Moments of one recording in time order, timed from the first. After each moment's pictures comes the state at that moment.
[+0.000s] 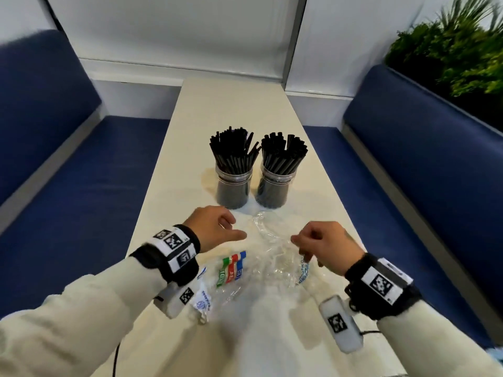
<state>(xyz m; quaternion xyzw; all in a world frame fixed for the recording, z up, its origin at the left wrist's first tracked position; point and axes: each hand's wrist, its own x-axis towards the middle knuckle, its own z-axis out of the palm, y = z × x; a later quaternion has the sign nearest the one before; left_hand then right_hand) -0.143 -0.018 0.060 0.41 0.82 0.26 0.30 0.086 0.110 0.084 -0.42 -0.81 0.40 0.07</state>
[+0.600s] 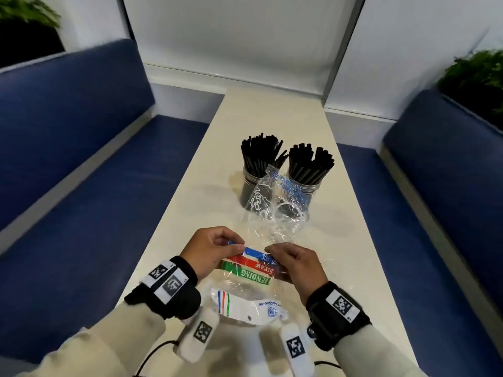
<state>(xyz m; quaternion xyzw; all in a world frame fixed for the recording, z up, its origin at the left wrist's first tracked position) -0.094 -0.075 0.046 0.20 0.71 0.57 0.36 0.050 0.059 0.039 -0.38 -0.61 0.68 0.13</state>
